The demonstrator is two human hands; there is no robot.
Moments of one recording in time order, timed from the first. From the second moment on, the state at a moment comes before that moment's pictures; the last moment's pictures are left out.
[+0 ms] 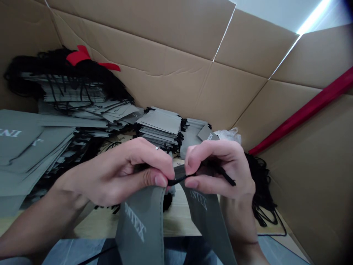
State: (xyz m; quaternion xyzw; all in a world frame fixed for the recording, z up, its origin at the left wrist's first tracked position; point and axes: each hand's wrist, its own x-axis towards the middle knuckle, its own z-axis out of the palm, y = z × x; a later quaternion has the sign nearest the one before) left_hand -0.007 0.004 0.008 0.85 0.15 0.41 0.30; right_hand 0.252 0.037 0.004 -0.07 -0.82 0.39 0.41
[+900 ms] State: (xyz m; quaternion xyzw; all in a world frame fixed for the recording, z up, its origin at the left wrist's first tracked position) left_hand 0.016 0.001 -0.008 0.86 0.30 0.36 0.19; right_hand 0.251 0.021 0.004 -0.17 -0.85 0.23 0.44
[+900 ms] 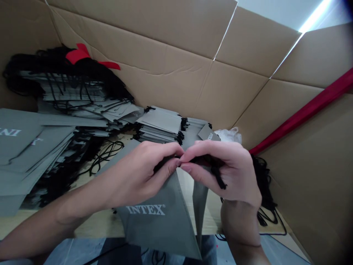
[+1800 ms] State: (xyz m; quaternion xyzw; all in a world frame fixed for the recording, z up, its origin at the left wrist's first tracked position) left_hand 0.003 0.007 0.004 0.86 0.28 0.39 0.18; right_hand 0.244 0.025 -0.001 -0.20 -0.81 0.23 0.49
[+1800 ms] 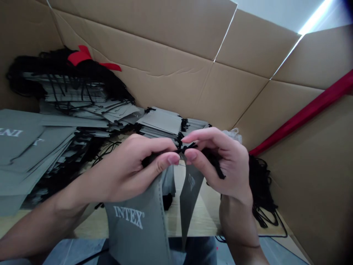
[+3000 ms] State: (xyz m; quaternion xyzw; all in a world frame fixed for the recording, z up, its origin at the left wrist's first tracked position) left_hand 0.019 0.003 -0.012 0.76 0.36 0.54 0.00; right_hand 0.261 0.024 0.002 -0.26 -0.81 0.32 0.42
